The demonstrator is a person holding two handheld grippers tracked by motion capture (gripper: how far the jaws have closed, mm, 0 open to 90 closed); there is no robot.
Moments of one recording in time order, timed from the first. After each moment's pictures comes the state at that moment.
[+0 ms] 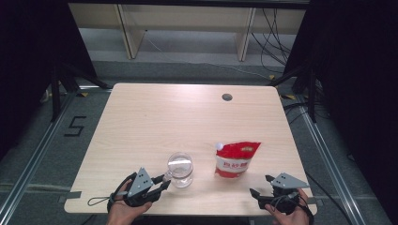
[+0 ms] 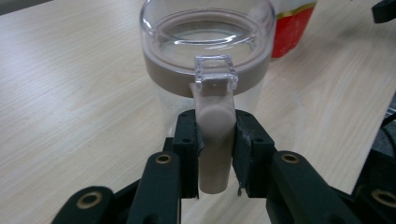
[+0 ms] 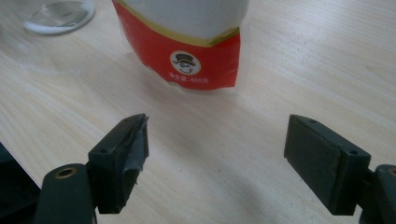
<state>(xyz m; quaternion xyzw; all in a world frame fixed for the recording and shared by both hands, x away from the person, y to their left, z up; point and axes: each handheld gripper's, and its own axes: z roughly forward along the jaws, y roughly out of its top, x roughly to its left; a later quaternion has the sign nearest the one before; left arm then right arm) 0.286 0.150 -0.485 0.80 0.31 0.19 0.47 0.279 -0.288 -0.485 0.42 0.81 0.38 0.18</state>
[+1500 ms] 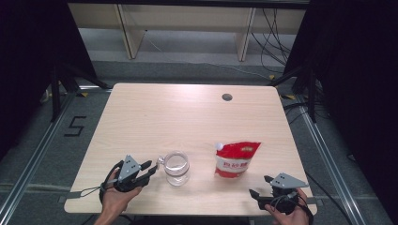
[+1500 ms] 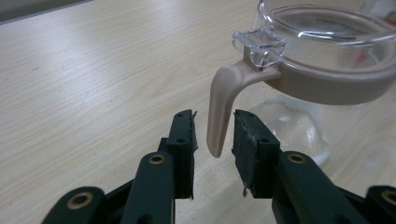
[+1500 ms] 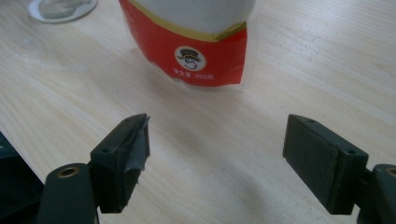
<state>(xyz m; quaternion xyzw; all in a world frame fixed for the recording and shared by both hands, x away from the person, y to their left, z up) 0.321 0.181 -0.492 0.77 0.38 0.23 0.46 0.280 -0.288 -0.486 0.41 0.81 0.38 0.17</state>
